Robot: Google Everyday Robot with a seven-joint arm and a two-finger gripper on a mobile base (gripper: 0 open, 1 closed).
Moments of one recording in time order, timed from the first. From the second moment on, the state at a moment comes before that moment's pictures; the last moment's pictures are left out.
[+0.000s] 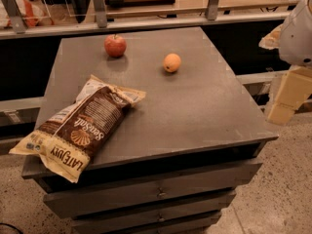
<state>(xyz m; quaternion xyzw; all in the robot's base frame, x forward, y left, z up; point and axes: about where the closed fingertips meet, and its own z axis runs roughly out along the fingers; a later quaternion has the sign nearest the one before) 0.438 -0.216 0.978 -0.60 0.78 -0.04 0.16</state>
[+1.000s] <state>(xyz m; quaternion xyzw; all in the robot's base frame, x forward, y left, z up) 0.483 -0.246 0.957 -0.52 0.80 -0.01 0.28</state>
